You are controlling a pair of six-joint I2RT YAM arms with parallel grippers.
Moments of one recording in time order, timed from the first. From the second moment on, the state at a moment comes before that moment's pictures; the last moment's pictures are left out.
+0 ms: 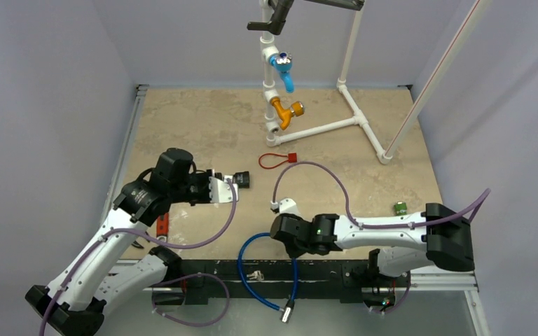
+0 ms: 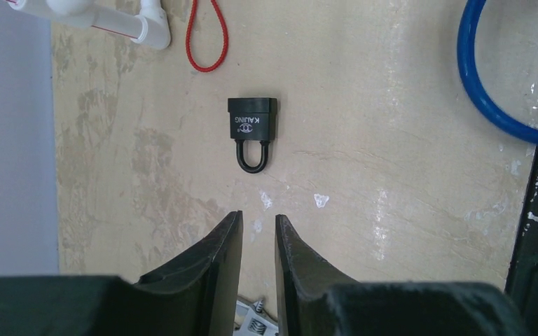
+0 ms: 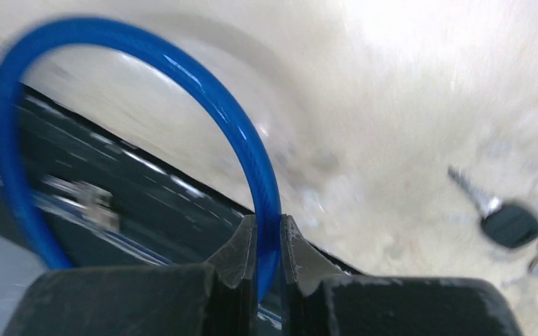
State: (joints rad) left arm -0.54 0.86 0.96 -0.87 0.32 0.95; right arm 1.36 1.32 0.70 -0.58 0.25 0.88
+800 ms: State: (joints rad) left arm -0.54 0.75 0.94 -0.90 0.35 0.92; right arm 0.97 1.91 1.41 -0.48 0.11 0.10
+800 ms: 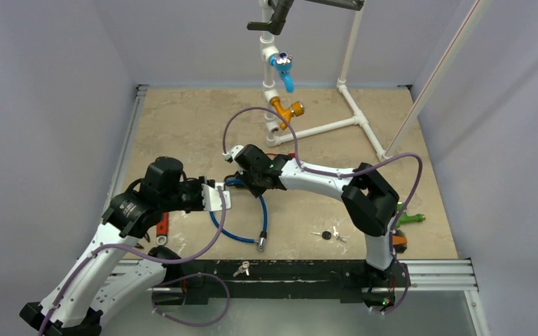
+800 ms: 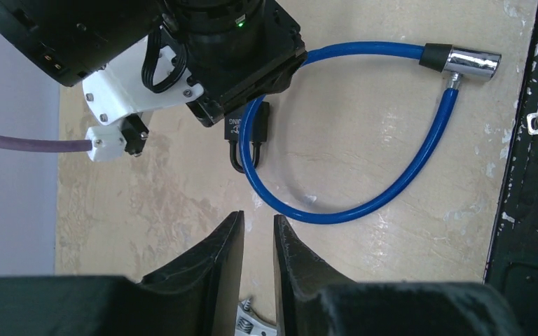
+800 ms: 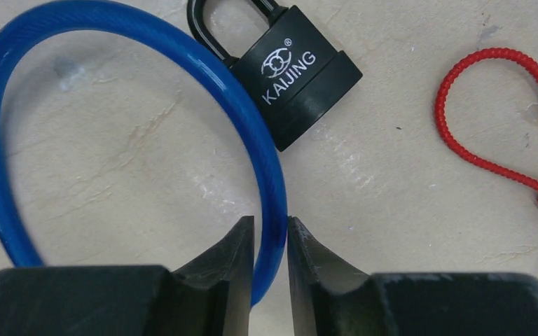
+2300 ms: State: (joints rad) left arm -0.42 0.74 0.89 -0.90 0.36 0.69; right arm 1.44 1.64 0.76 0.16 -0.11 0.02
